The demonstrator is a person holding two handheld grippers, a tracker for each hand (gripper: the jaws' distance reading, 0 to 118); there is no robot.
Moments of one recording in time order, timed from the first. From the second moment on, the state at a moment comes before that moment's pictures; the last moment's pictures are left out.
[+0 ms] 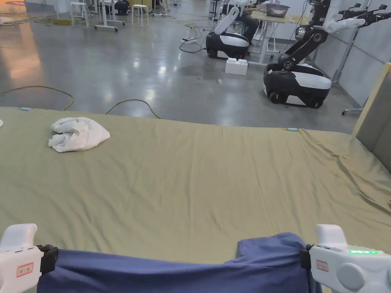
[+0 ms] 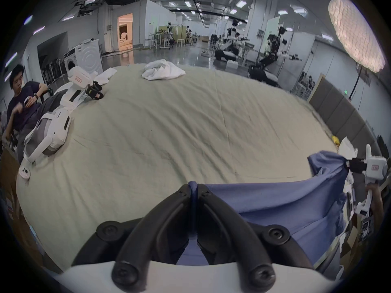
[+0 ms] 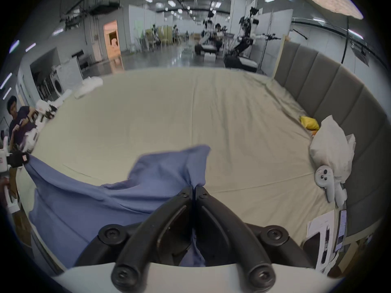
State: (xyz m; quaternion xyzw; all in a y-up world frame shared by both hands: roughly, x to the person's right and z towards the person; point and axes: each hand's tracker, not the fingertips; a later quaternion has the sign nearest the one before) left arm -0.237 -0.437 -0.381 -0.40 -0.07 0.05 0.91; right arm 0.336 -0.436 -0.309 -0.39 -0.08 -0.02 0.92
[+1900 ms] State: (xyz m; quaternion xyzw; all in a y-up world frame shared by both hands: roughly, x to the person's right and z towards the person) left arm -0.172 -0.359 -0.263 -0.12 -0.05 -0.03 0.99; right arm 0.197 -0.353 -0.198 -0.03 -0.15 0.00 0.99
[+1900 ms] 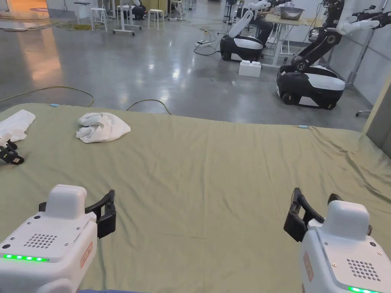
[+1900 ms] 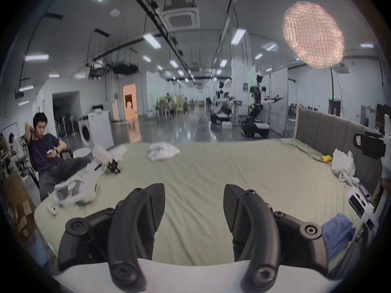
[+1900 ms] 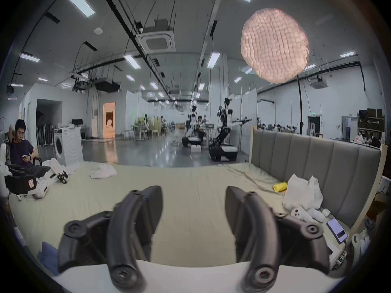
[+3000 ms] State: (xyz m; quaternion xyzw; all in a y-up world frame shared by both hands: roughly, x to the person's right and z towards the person) left arm -0.381 -0.533 -0.259 -0.49 -0.20 0.32 0.78; right arm 0.186 -0.393 -0.215 -0.13 -0.10 0.00 0.99
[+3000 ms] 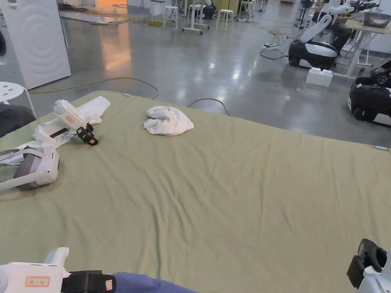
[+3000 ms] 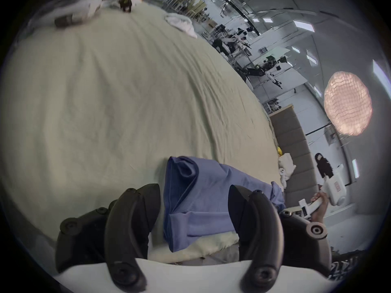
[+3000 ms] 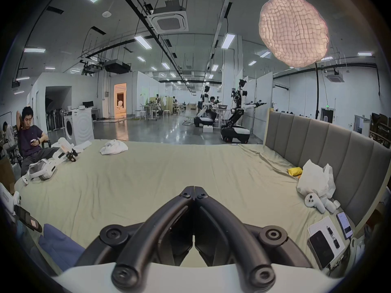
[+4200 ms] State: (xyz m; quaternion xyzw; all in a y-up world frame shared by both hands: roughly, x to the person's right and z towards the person) left arm -0.401 -0.459 -0.268 -0.50 -0.17 0.33 0.79; right arm 0.192 -0.388 -0.211 -0.15 -0.10 0.02 0.98
